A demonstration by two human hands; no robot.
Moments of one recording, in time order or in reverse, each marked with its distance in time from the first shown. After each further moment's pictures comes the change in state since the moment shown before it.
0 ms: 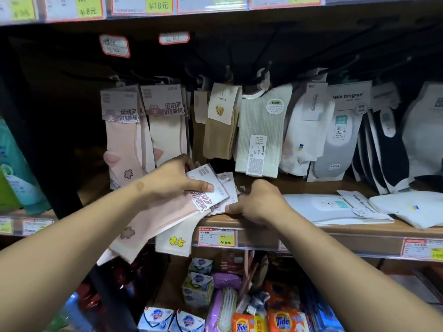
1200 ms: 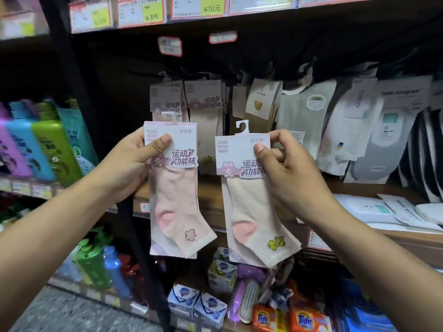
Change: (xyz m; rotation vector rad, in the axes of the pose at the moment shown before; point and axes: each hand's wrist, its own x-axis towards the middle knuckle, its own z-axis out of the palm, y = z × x) left_hand -0.091 -0.026 -0.072 -0.834 0.254 0.146; right_hand -0.041 -0.025 -0.018 0.577 0.159 -0.699
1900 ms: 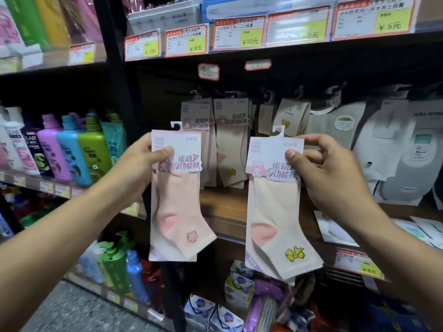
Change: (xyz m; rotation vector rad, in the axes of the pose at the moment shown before) left_hand -0.005 0.017 -0.044 0.133 0.196 -0.005; right_hand 0.013 -0.020 -0.012 0.004 0.077 0.063
